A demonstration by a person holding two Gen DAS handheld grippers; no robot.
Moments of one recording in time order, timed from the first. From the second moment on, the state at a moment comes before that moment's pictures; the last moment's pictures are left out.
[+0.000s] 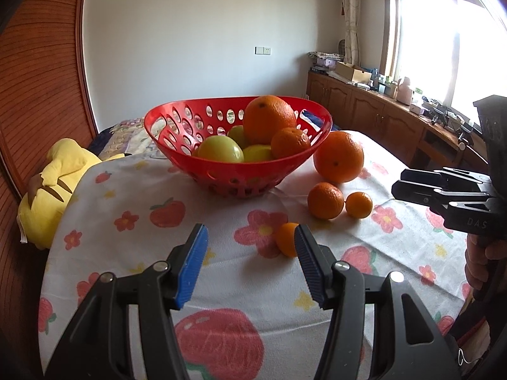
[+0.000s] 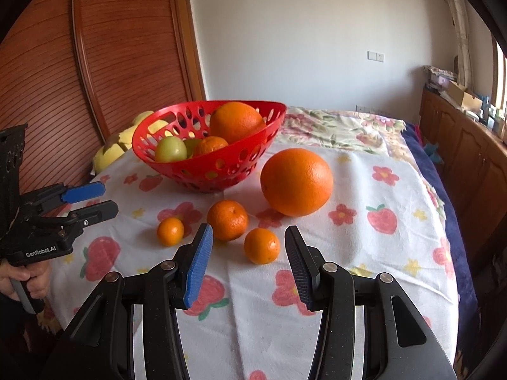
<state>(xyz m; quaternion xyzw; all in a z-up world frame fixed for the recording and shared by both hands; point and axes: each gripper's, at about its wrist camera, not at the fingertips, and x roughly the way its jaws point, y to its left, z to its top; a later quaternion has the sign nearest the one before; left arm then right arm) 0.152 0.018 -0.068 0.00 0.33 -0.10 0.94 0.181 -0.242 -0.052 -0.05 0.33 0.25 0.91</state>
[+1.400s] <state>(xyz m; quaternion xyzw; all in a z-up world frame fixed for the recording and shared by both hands) 0.180 -0.019 -0.098 0.02 0.37 -0.13 0.92 0.220 -0.235 -0.100 -0.07 0.40 0.24 0.88</state>
